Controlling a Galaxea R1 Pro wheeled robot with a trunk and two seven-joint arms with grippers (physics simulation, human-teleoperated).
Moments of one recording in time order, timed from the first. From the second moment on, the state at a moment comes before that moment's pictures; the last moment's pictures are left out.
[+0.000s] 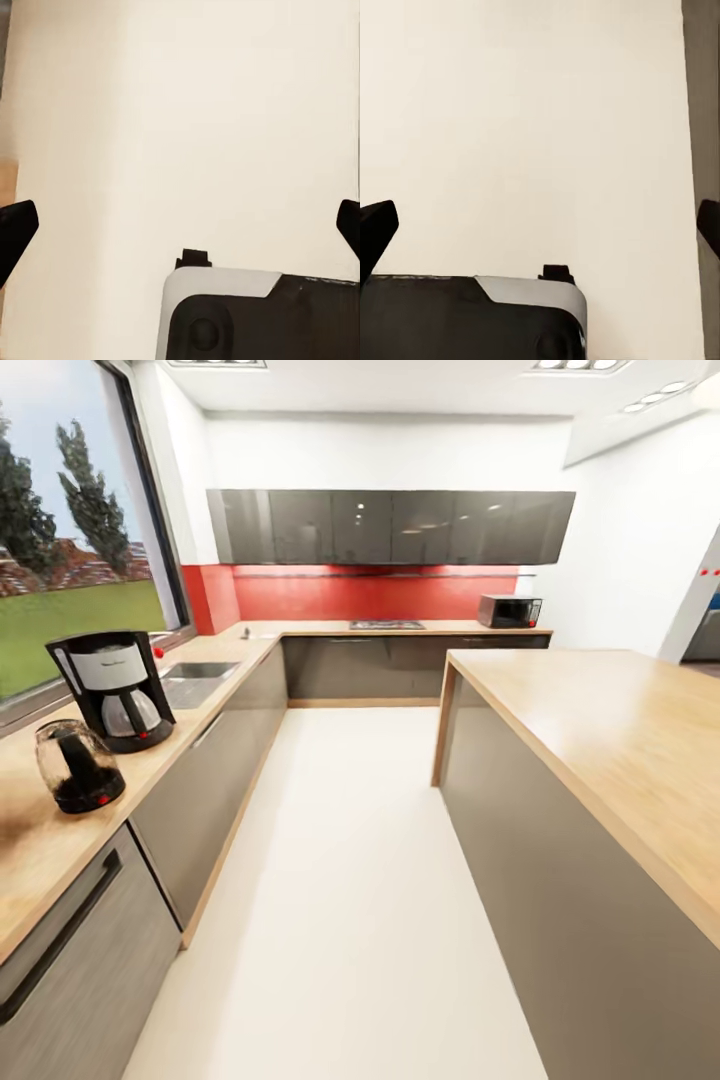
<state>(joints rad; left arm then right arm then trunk) -0.11 0.04 0.13 -0.42 -0.01 -0.09 -0.01 -0.02 0.01 0.00 -0.57 0.02 -0.08 -0.01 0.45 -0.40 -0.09</state>
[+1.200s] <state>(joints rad) -0.13 0.06 0.14 -0.37 0.04 -0.26 0.00 -0.02 0.00 0.00 -0.63 0.05 -0.18 0.00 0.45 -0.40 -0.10</state>
